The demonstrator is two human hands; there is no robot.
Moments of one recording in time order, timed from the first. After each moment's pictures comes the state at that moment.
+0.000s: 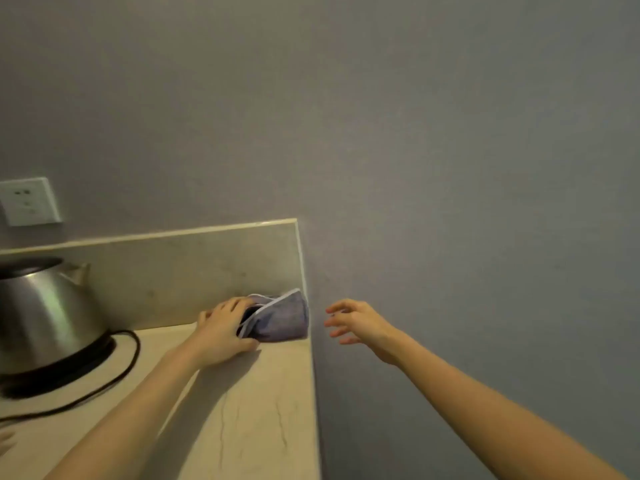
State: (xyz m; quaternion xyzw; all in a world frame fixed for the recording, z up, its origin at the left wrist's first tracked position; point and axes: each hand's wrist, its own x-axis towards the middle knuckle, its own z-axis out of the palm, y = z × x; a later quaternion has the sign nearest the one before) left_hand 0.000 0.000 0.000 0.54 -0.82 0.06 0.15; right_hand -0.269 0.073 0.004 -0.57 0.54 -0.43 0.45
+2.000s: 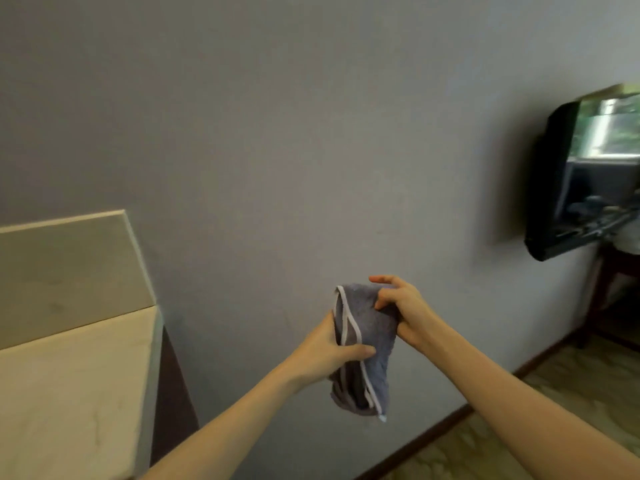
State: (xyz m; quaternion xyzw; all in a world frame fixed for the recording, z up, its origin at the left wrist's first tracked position) left_hand -0.321 0.187 -0.030 0.22 -0.81 -0.51 0.21; right_hand -0.484 0.237 -0.014 -0.29 0.54 -0.70 0.36
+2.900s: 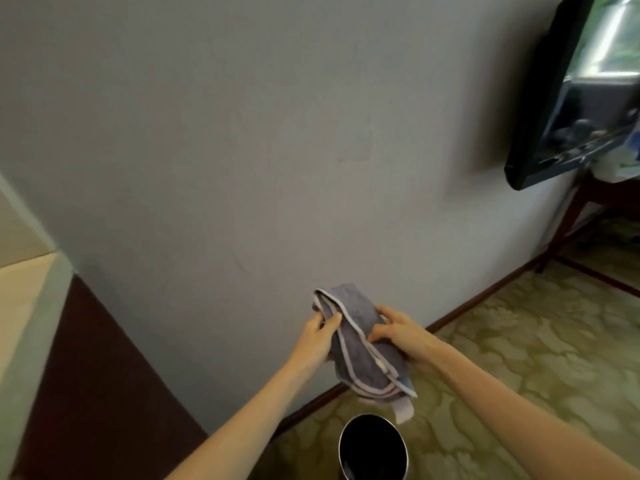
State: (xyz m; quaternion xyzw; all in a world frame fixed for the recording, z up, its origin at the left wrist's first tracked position) left_hand -0.420 0.217 -0.150 0.39 -0.59 -0.69 0.19; right_hand -0.570 0.302 -0.166 -0.32 0.64 -0.49 0.49
